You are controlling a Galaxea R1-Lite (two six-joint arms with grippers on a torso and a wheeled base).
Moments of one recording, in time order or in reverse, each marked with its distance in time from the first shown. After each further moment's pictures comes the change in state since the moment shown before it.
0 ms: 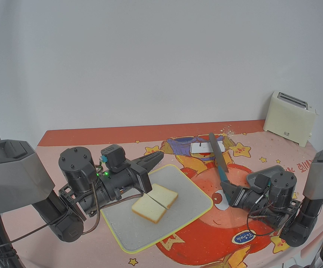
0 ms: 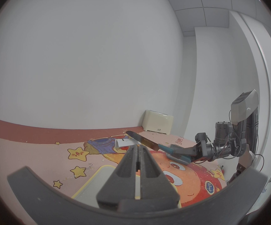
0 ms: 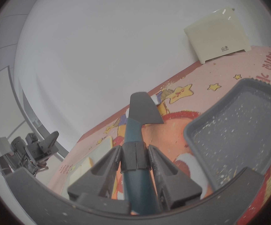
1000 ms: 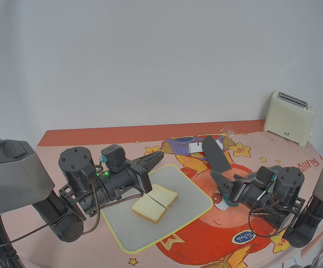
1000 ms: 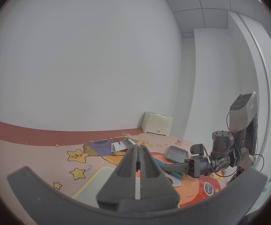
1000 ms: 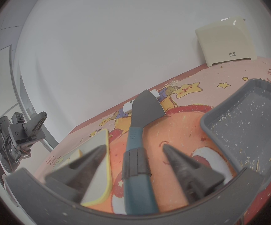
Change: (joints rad) left arm 0.001 -0.001 0.000 0.000 -0.001 0.000; right arm 0.054 -0.142 -0.013 0.008 -0.059 -0.052
